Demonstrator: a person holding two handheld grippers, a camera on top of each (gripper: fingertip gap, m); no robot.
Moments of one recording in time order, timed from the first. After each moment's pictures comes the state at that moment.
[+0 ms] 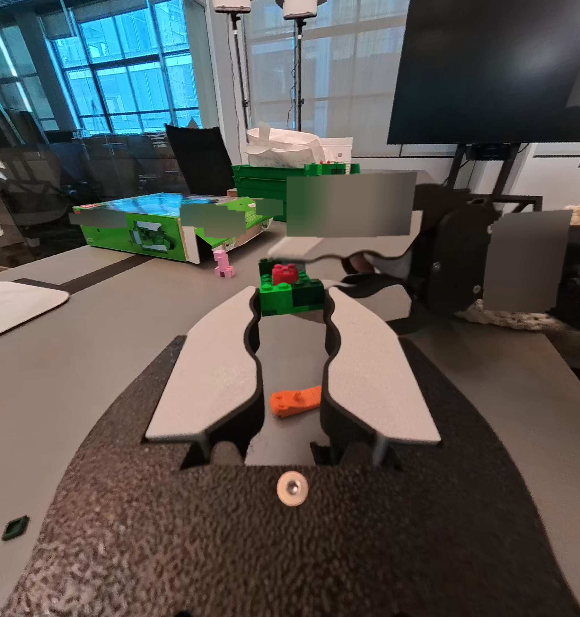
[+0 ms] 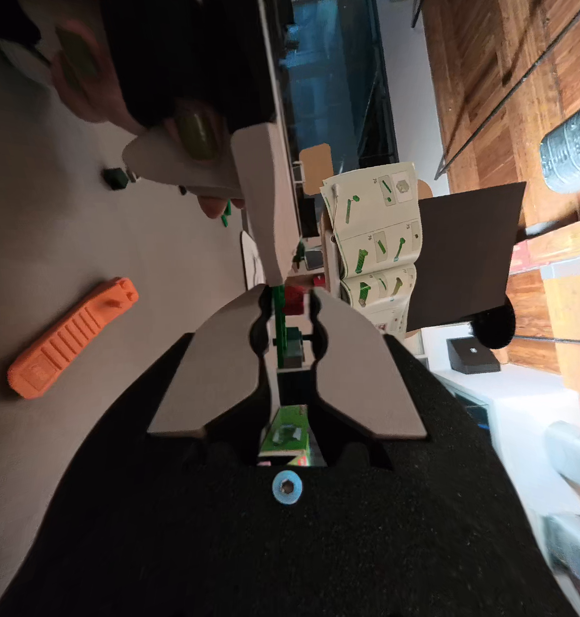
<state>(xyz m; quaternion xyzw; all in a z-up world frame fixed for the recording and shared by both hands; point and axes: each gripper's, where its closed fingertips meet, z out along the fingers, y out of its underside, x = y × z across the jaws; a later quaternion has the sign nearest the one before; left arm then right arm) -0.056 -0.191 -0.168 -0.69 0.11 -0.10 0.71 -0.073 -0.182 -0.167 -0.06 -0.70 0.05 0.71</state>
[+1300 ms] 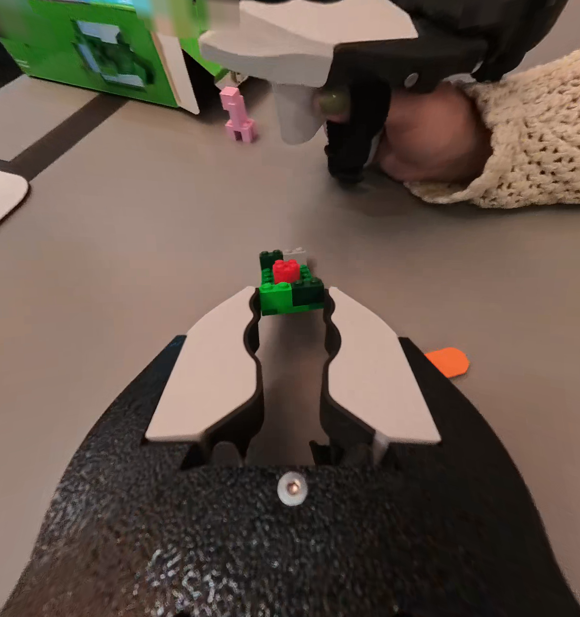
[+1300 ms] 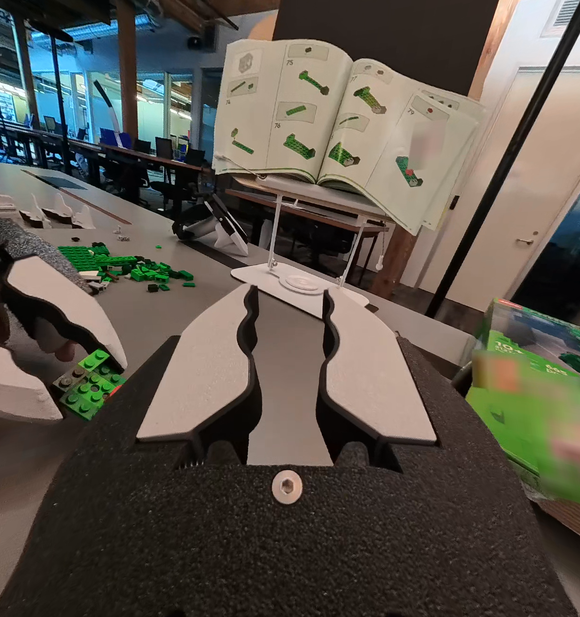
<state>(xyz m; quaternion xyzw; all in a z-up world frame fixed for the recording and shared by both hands) -0.086 -0.134 -0.241 -0.86 0.12 -0.04 0.50 -0.107 -0.038 -0.157 -0.41 -0.52 0.48 0.58</state>
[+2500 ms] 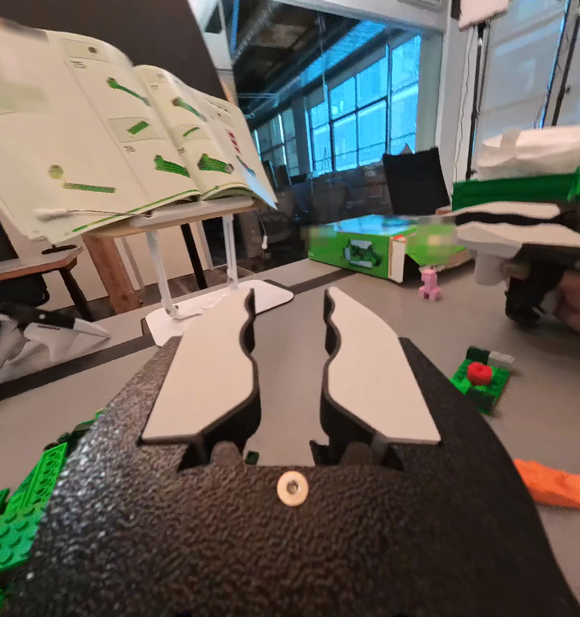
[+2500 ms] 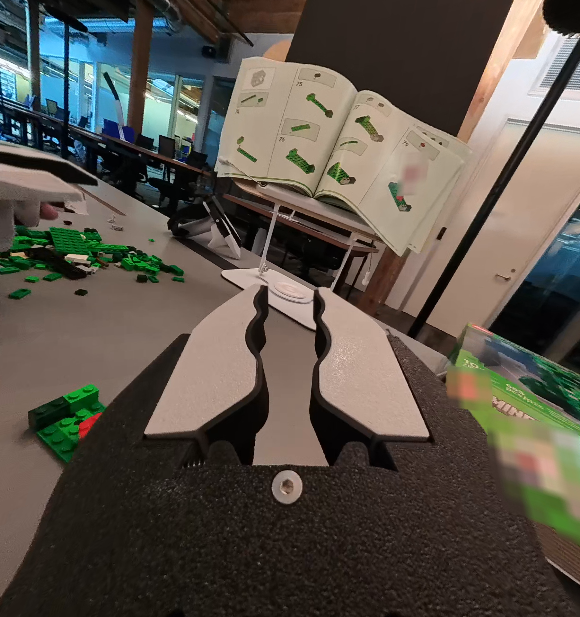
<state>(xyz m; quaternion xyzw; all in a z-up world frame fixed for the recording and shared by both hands) -0.184 -0.191 -0.151 -0.64 -0.07 0.18 0.74 -0.097 -0.033 -0.153 -0.36 -0.53 0.46 0.62</state>
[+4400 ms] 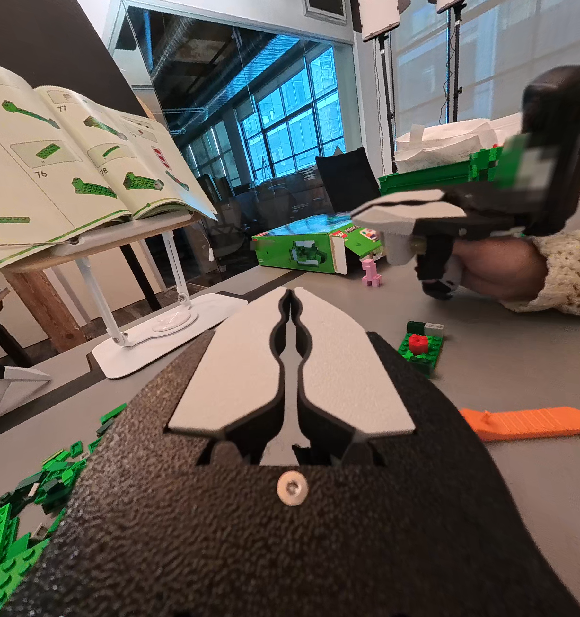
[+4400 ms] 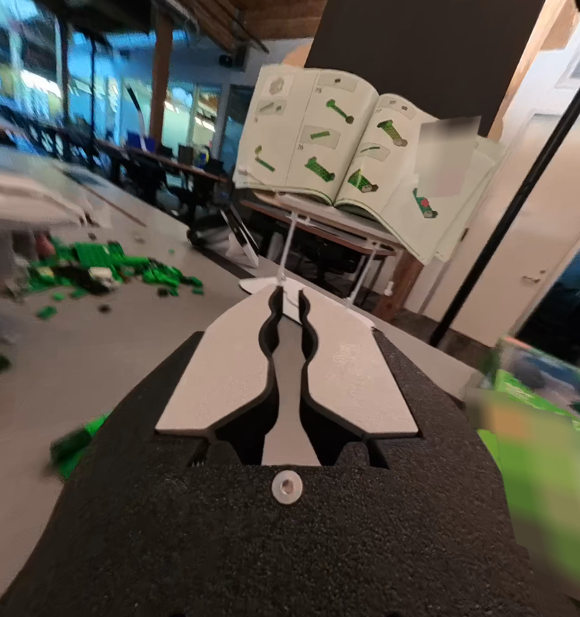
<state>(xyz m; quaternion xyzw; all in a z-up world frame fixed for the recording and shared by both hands) -0.147 -0.187 -0.157 -0.65 0.03 0.14 0.74 -0.113 -0.049 -0.147 -0.36 -0.54 0.48 0.60</state>
